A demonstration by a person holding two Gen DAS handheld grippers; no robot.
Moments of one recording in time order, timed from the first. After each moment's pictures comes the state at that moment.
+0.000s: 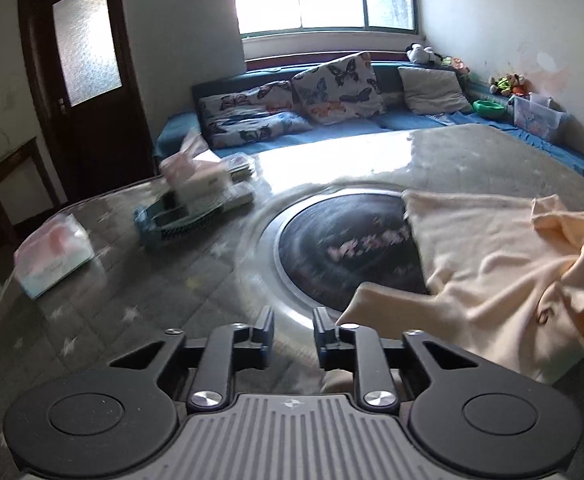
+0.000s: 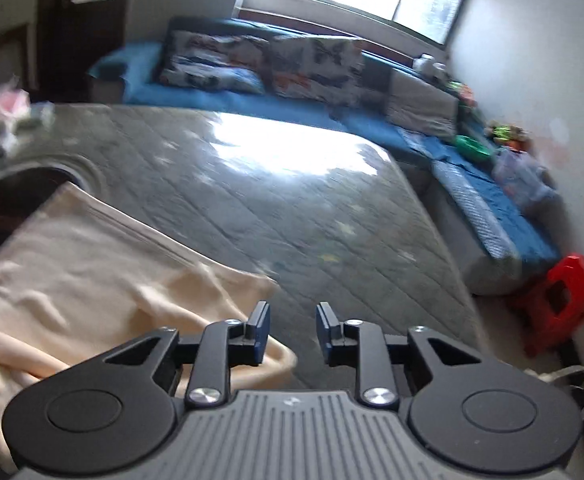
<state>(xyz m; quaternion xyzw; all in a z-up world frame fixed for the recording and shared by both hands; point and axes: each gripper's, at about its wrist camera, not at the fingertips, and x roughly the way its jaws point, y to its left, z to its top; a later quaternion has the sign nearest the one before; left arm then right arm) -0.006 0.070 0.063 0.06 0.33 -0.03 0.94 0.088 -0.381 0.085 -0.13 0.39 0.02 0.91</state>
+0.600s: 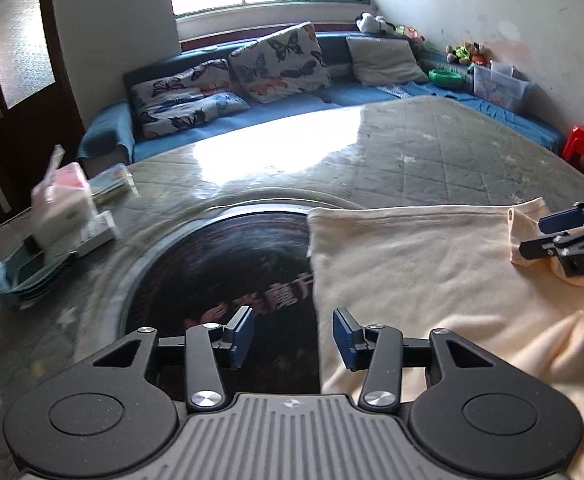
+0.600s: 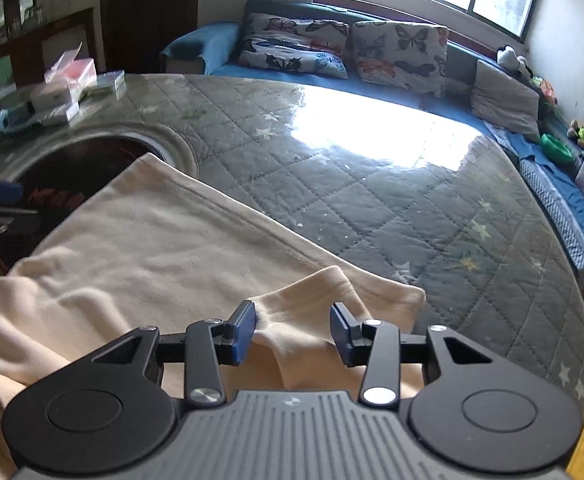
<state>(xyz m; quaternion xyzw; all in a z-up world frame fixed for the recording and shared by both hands) 0.116 -0.037 0.026 0.08 0.37 -0.10 0.92 0.117 -0.333 0.037 -0.12 0.42 0.12 0.89</state>
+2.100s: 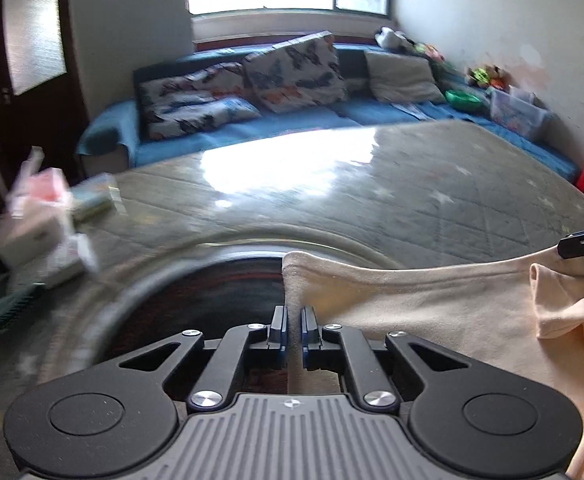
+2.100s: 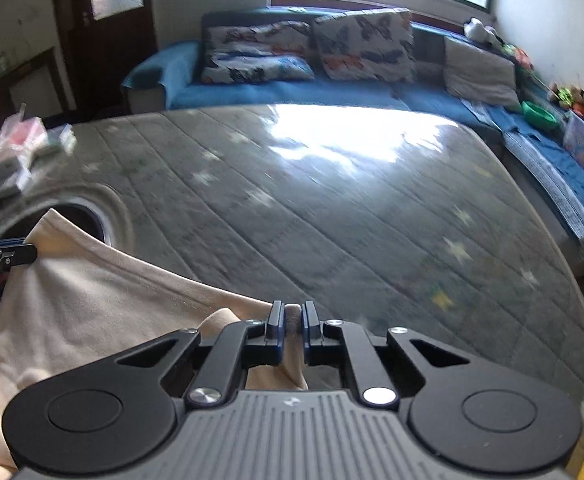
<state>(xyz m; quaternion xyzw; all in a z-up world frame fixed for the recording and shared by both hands) 0.172 -0.025 0.020 0.04 0.35 -0.07 0.93 0.186 -0.357 0.045 -0.05 0.42 0.10 0.90</state>
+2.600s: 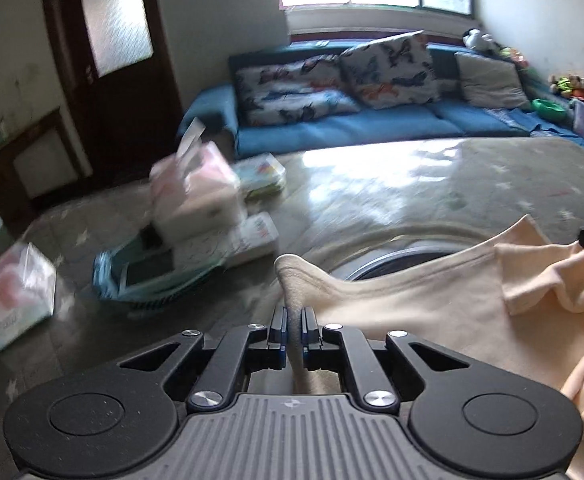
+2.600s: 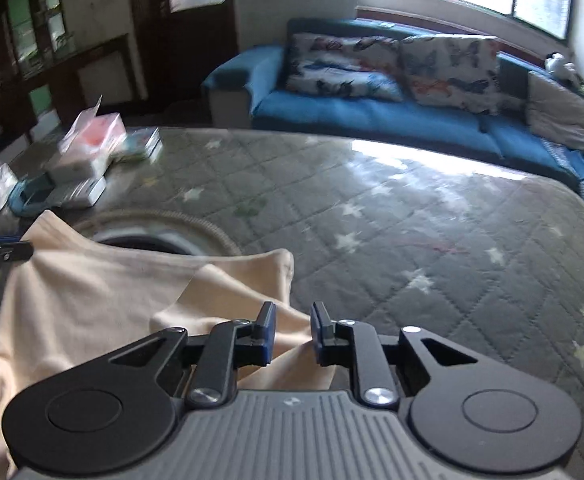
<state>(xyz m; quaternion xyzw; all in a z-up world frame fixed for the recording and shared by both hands) 0.169 0.080 0.034 0.03 0.37 0.05 0.93 0.232 -0.261 0.051 -0.07 0.41 0.21 0.89</state>
